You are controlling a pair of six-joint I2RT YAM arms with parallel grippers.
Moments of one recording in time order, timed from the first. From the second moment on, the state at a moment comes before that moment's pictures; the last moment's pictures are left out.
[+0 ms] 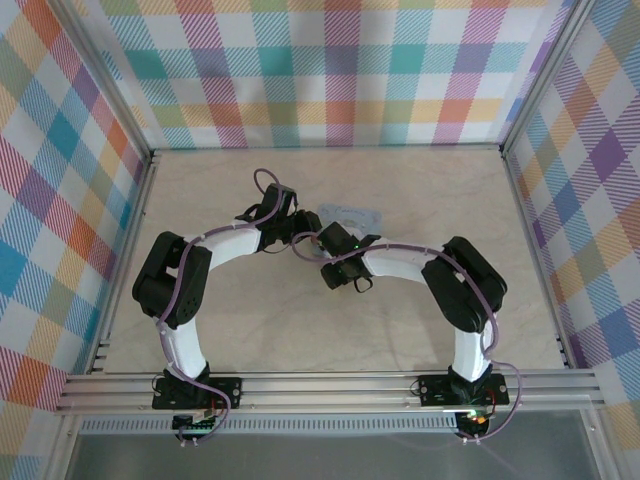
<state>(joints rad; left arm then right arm) -0.47 1.85 1.14 -0.07 0.29 -0.84 0.80 1.88 1.14 -0.44 0.12 0.19</state>
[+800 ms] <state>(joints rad) -0.47 1.82 1.13 -0.11 0.29 -0.84 0.84 1.85 1.10 -0.39 0.09 0.15</state>
